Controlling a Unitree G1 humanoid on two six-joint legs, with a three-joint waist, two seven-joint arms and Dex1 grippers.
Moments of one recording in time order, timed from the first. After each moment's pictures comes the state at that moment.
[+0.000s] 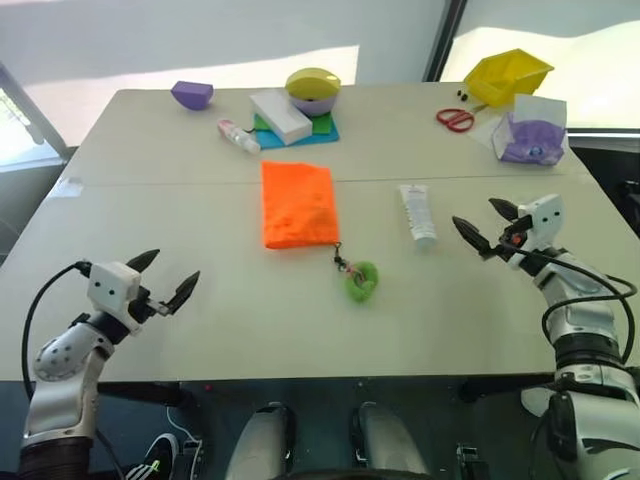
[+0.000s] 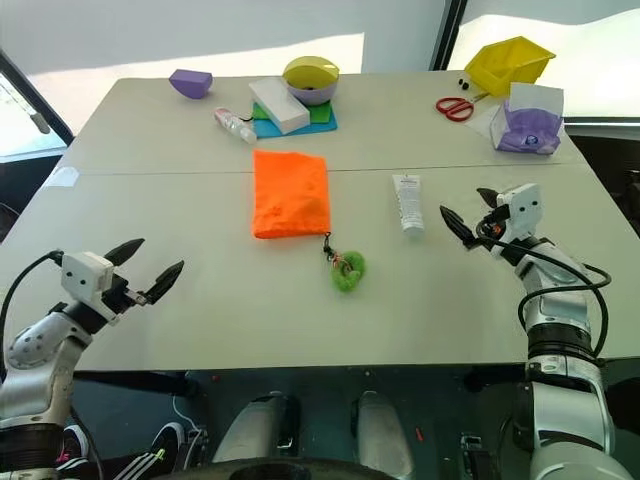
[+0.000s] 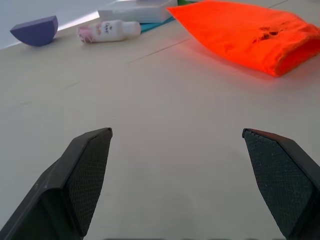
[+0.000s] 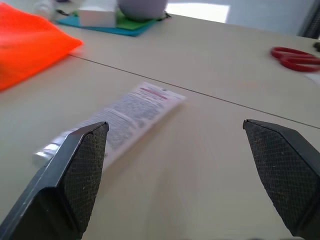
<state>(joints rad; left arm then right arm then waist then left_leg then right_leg) 0.03 0.54 0.31 0.04 -0.31 -0.10 -0.69 -0.45 -0.60 -0.26 0.58 0.35 -0.11 0.89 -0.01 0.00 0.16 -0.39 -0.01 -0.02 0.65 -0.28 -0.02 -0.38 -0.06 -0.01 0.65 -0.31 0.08</state>
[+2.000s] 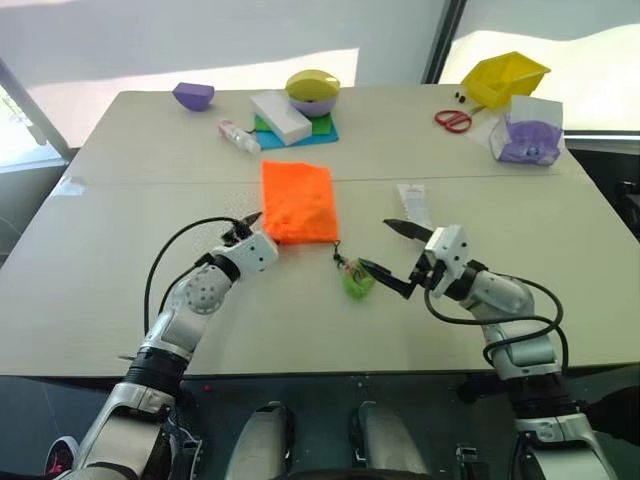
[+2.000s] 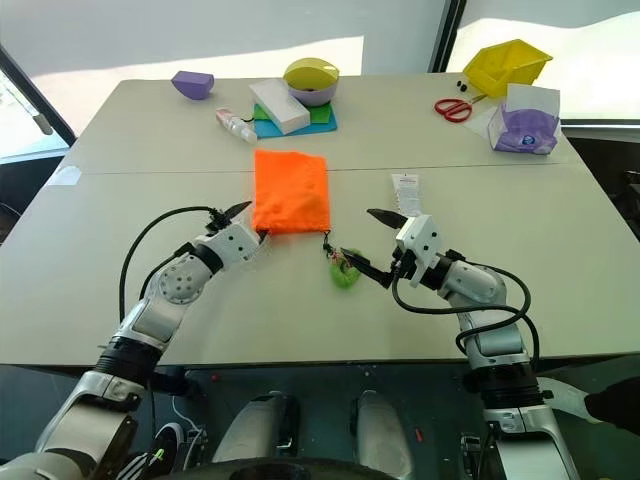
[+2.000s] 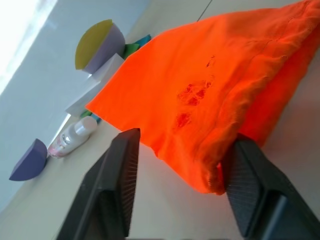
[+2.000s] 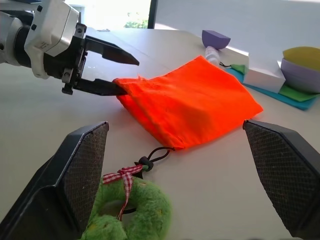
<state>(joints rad) -0.40 0.41 -0.18 0.31 0.36 -0.23 -0.25 -0.25 -0.45 0.02 0.03 0.29 -0.07 0.86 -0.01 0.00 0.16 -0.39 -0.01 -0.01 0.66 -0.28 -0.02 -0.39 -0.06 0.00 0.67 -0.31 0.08</state>
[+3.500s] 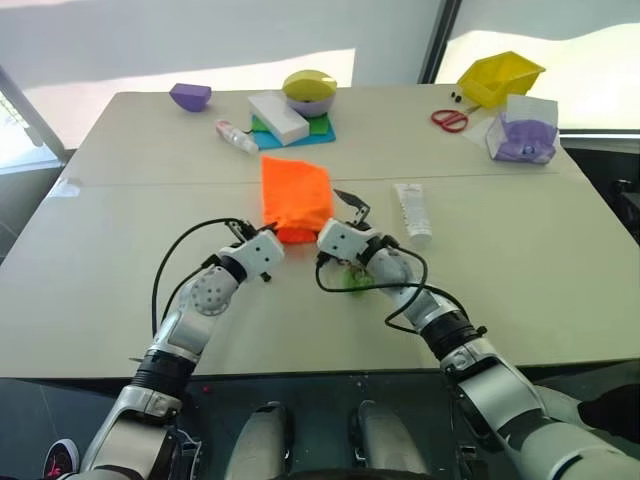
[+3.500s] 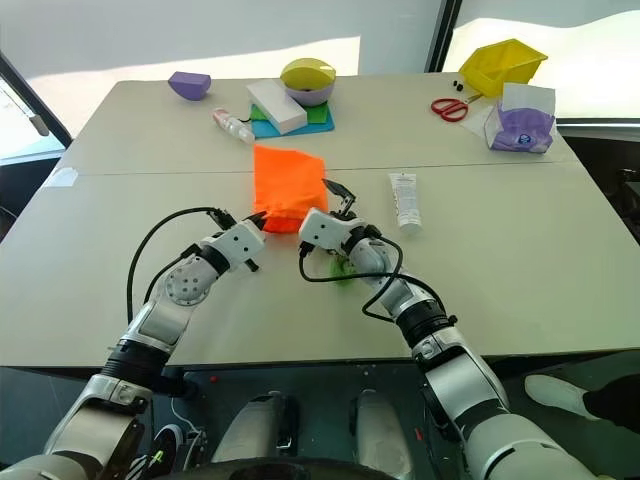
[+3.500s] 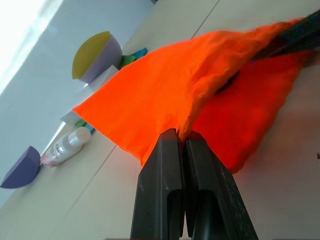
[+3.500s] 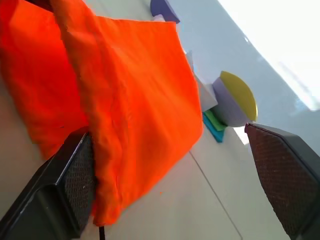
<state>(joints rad) -0.38 0.38 -0.18 0.26 0.36 -0.21 -0.26 -0.66 -0.23 0.34 0.60 -0.50 -0.28 0.07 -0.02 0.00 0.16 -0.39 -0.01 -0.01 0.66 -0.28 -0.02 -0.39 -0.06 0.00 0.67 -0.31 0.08</state>
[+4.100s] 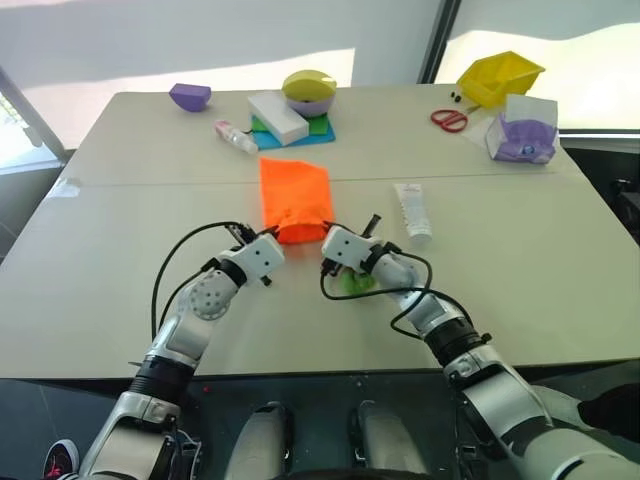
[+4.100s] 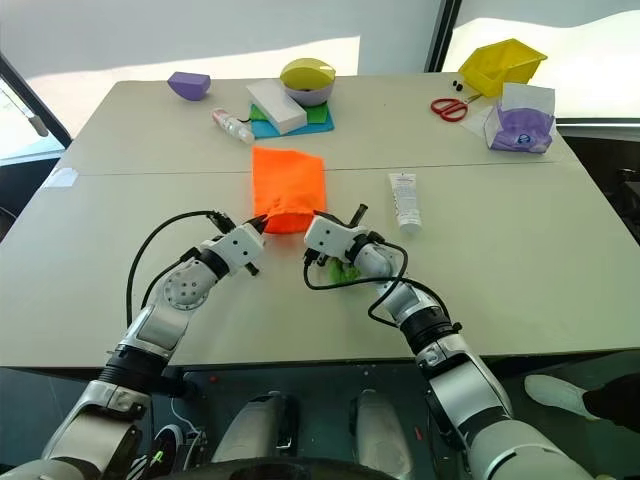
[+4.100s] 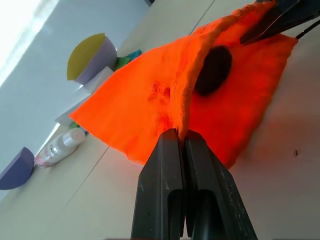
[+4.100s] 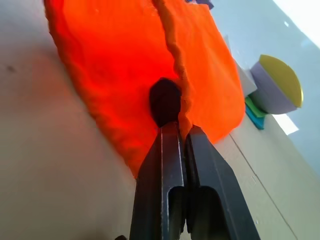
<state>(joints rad) -0.32 0.39 -0.18 0.19 0.34 -0.20 -0.29 -0.59 -0.24 0.34 0.52 -0.40 -0.26 0.28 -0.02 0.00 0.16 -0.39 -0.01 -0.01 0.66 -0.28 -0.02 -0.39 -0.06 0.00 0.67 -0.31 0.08</state>
